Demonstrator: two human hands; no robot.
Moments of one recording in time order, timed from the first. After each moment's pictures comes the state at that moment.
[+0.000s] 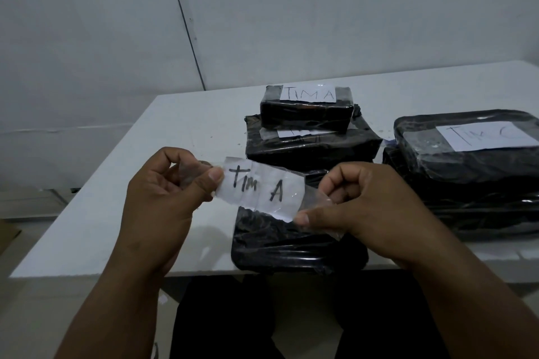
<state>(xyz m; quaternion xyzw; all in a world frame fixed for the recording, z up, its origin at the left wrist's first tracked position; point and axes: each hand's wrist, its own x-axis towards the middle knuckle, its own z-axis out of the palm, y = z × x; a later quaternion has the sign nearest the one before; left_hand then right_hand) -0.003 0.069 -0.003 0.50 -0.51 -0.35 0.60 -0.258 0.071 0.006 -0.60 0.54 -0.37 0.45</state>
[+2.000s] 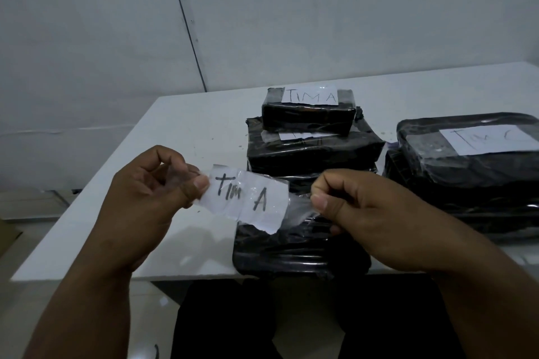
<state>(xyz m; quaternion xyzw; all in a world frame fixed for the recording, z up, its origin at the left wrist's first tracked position) 0.026 0.064 0.005 0.50 -0.57 -0.35 0.55 -0.268 0.066 0.010 -0.75 0.44 -0.27 0.41</state>
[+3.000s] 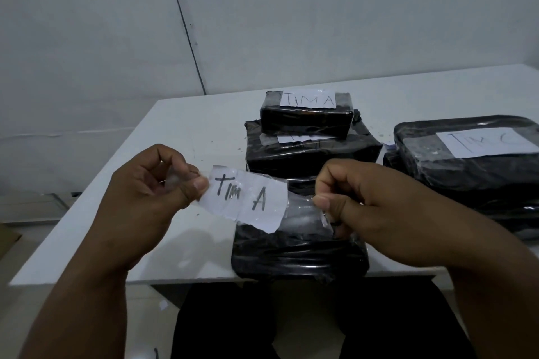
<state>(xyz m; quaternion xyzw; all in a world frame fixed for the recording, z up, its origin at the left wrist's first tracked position) 0.024 0.063 0.013 0.53 -0.62 -0.28 0.51 -0.275 0.068 0.032 -0.77 0.46 -0.23 0.38</state>
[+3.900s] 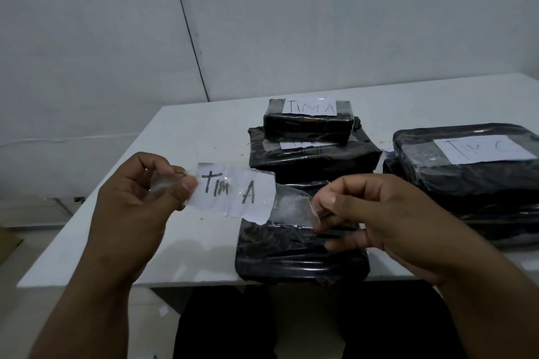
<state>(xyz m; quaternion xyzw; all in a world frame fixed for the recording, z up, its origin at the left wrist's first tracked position) 0.028 0.073 0.008 0.49 -0.54 -0.30 0.61 -0.273 0.075 0.017 -0.54 0.44 -0.36 0.62</state>
